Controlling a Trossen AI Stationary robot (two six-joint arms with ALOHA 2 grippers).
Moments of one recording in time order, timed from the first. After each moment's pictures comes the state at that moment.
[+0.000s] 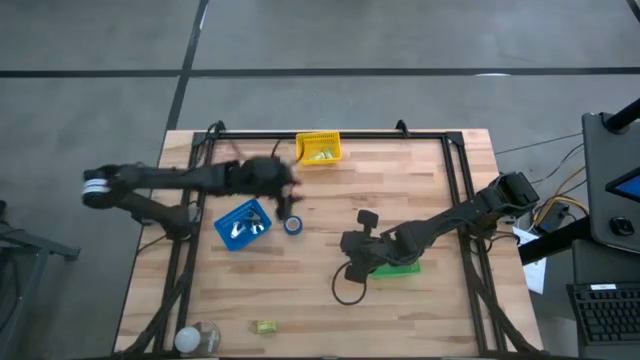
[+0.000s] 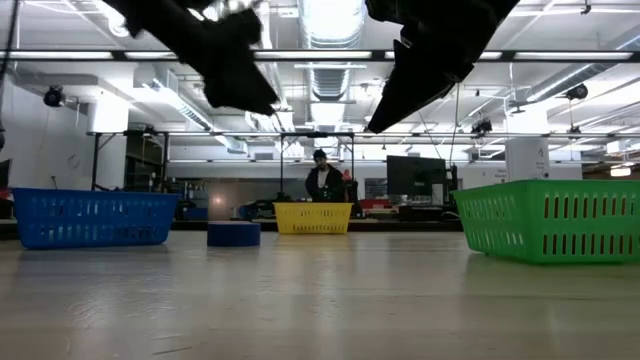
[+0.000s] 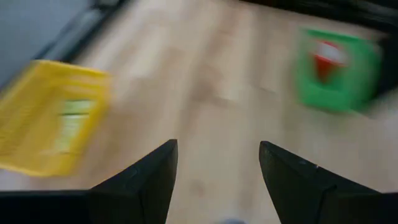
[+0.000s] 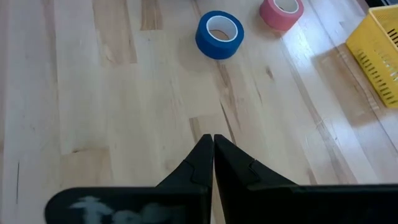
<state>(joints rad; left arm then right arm) 0.18 1.24 0.88 -0.21 -0.04 -0.10 0.36 1.70 1.16 -0.45 0.51 0.42</state>
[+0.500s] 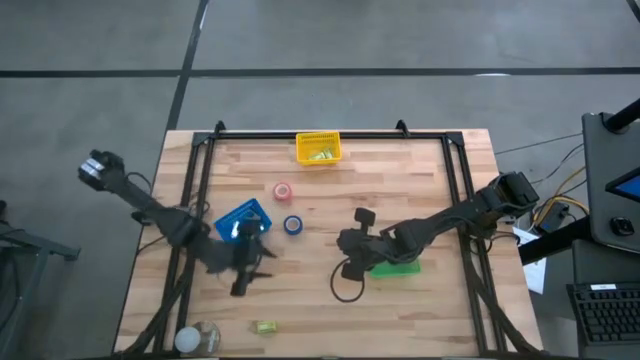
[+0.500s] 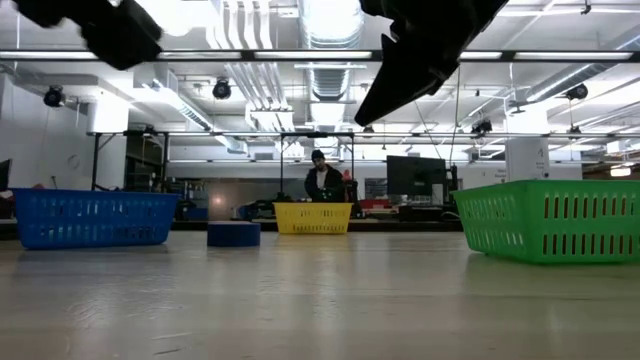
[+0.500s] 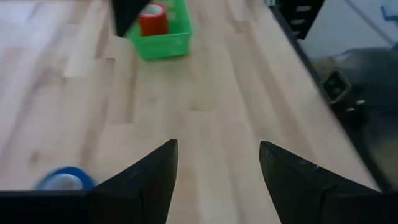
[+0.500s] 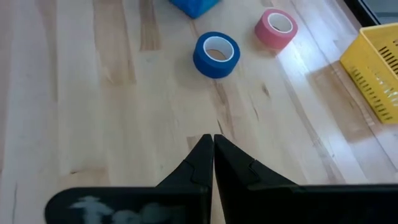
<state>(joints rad) -0.58 1.05 0.67 -0.19 -0.36 -0.31 0.34 1.70 1.16 -0.38 0.53 0.38</state>
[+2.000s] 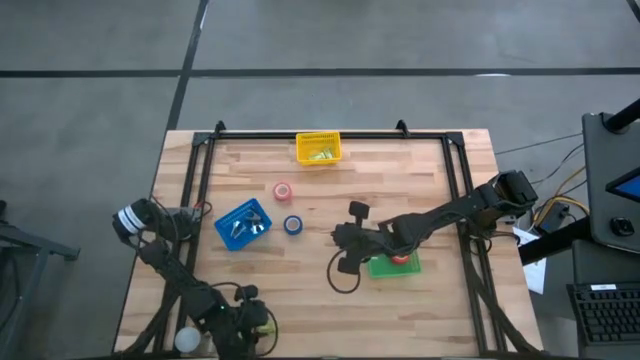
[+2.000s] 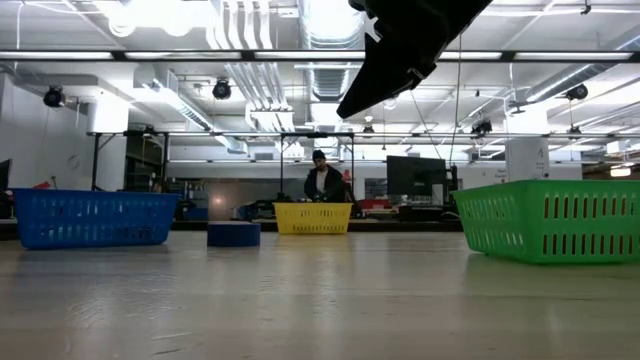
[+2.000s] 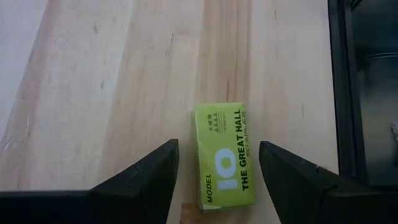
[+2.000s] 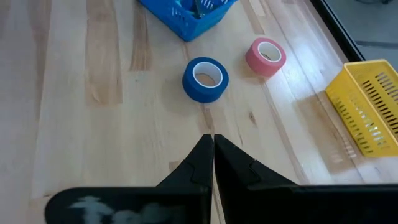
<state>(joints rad) -0.95 1.78 0.92 -0.17 -0.38 -1.03 0.30 1.70 1.16 -0.30 0.52 0.23</state>
